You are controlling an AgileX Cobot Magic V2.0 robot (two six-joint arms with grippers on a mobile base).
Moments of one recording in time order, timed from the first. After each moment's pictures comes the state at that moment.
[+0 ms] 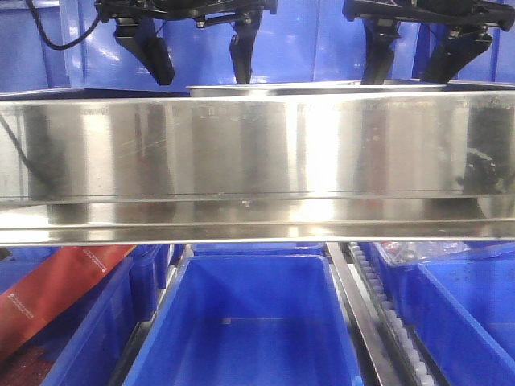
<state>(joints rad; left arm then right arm) -0.67 1.97 -1.88 0.24 1.06 -0.50 0.18 1.82 -1.61 0.14 1.03 0.04</state>
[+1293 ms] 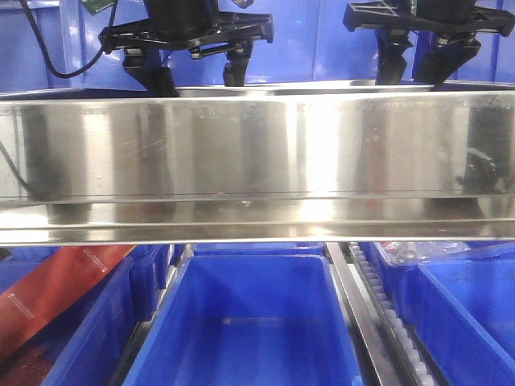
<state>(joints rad) -0.65 2.03 -1.88 0.19 1.06 -0.50 0.18 1.83 -1.61 0.12 1.03 0.05</state>
